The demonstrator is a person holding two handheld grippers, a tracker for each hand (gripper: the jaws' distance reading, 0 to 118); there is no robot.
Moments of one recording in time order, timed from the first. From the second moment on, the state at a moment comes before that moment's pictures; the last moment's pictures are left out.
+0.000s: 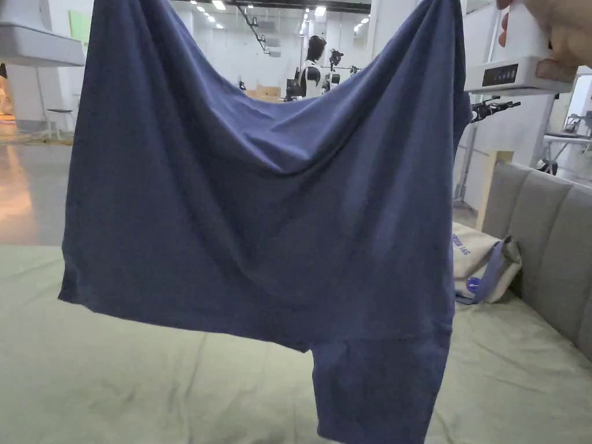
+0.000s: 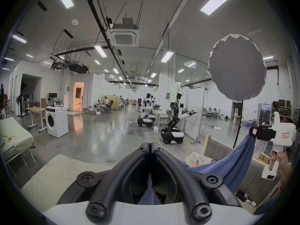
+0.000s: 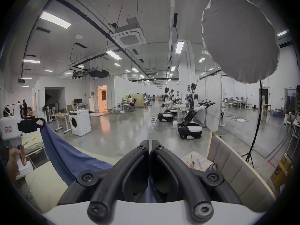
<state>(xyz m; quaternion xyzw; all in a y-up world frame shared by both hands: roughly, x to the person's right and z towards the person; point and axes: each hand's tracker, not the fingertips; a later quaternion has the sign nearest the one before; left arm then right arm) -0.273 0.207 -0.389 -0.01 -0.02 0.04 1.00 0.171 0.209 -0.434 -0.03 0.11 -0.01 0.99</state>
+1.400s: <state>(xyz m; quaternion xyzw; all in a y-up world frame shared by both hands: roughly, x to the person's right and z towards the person) -0.310 -0.197 -0.182 -0.19 -0.15 0.15 0.96 0.279 -0.191 -0.196 -0.20 0.18 -0.12 0.95</state>
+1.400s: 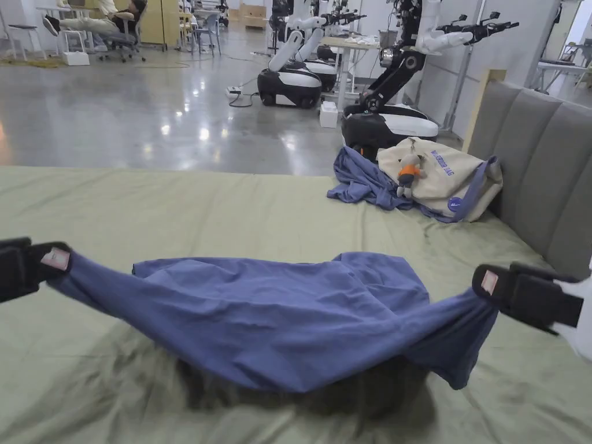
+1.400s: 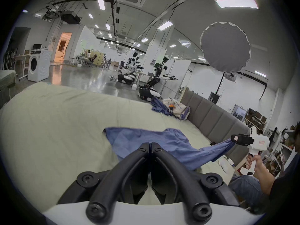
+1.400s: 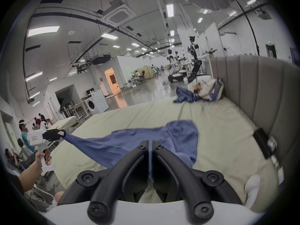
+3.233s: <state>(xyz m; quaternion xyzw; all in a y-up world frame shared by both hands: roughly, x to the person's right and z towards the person) -0.315 -0.265 -0.038 -0.11 0.05 0.05 0.99 0.273 -0.269 -0.039 -0.14 0.05 0.03 0.99</state>
